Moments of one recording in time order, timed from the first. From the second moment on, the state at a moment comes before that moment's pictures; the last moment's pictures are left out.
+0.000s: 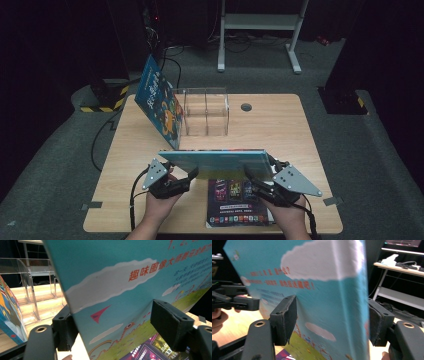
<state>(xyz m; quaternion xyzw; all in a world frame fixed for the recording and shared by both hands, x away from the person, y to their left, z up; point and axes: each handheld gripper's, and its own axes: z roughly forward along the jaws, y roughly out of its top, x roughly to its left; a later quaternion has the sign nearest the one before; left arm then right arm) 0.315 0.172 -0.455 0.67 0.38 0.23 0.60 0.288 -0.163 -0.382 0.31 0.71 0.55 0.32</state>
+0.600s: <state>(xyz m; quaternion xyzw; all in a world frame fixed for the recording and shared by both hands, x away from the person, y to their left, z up) 0.313 0.167 -0.451 0.66 0.38 0.23 0.60 0.287 -0.160 -0.379 0.30 0.72 0.54 0.30</state>
